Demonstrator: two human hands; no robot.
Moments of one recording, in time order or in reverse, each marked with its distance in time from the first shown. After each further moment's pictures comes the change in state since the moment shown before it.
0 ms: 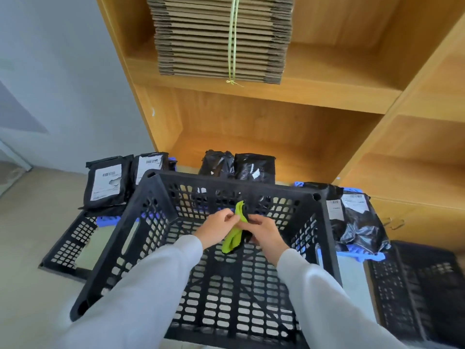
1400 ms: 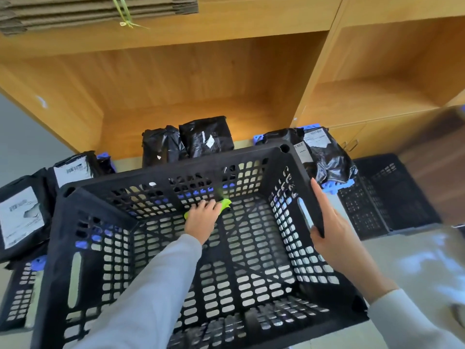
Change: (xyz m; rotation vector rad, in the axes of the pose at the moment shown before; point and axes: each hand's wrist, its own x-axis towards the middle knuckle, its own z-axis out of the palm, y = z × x) left_hand 0.102 -0.077 0.081 1.134 0.048 0.470; right_hand -0.128 0.039 -0.112 -0.751 0.485 -0.256
